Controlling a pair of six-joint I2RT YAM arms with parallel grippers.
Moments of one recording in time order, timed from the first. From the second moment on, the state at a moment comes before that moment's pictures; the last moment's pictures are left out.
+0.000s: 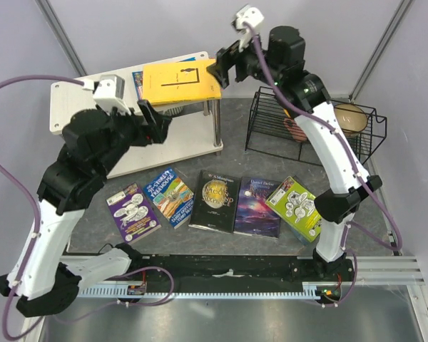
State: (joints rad) left arm -0.63 1.01 1.61 -0.75 -0.28 -0.34; right arm 0.60 1.89 2.42 -0.59 -0.22 -0.16
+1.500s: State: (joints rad) left arm -0.05 1.43 1.78 -0.67 0.24 -0.49; right arm 0.47 2.07 2.31 -0.34 -0.47 0.50
